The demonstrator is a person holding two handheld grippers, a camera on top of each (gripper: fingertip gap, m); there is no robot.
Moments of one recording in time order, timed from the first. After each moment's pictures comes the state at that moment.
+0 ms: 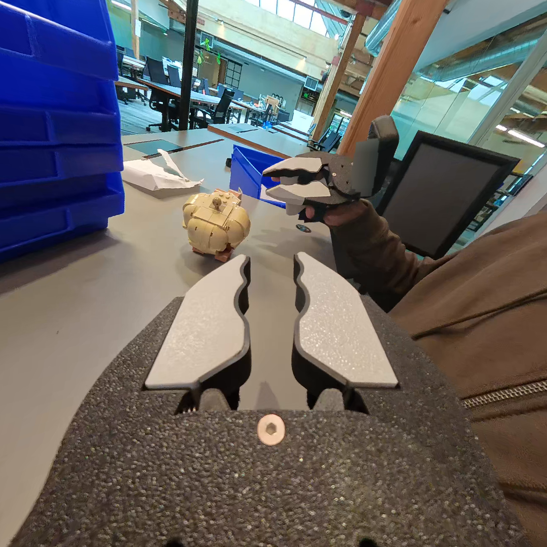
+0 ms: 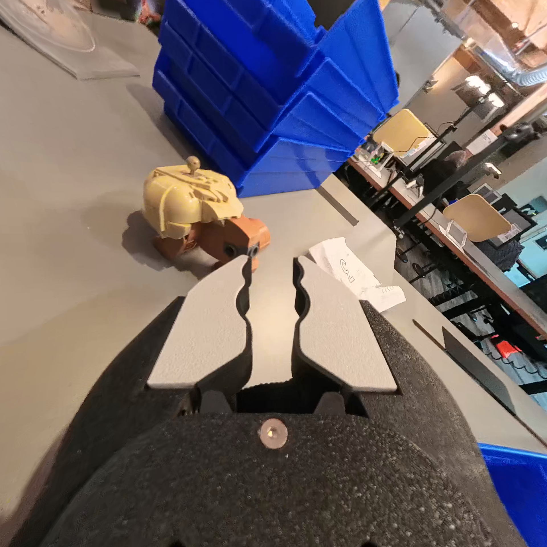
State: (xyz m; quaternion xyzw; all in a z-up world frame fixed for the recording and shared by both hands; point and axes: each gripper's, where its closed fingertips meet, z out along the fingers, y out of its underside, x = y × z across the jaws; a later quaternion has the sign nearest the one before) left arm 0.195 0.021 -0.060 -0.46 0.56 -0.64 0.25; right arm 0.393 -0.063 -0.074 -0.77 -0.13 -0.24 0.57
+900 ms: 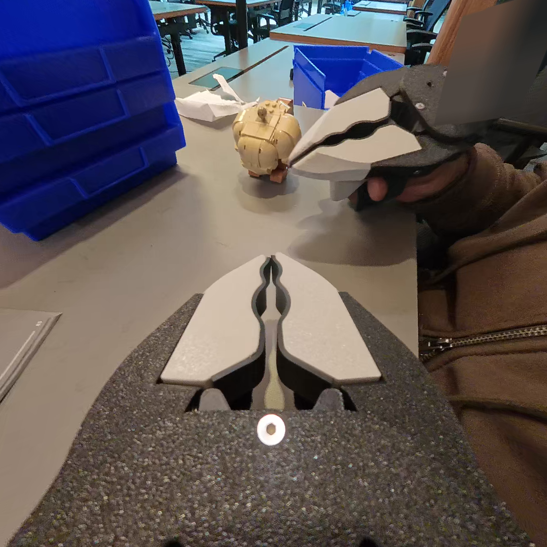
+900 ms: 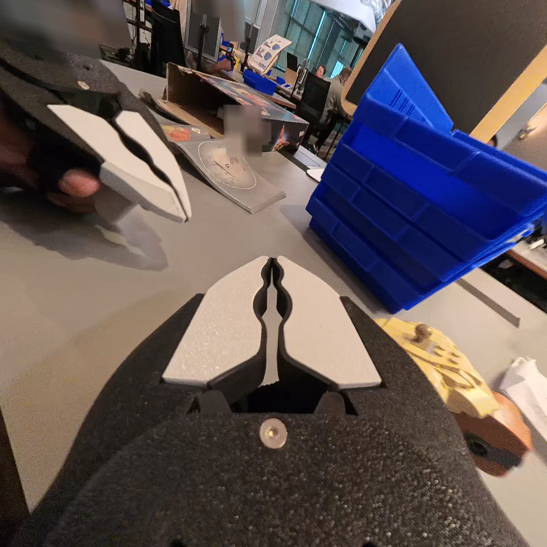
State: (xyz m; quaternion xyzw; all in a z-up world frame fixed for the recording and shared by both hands) left arm 0.156 0.048 -0.109 -0.50 0.64 -0.47 0.34; right arm 0.220 0.029 -0.084 -0.74 -0.18 -0.08 0.64
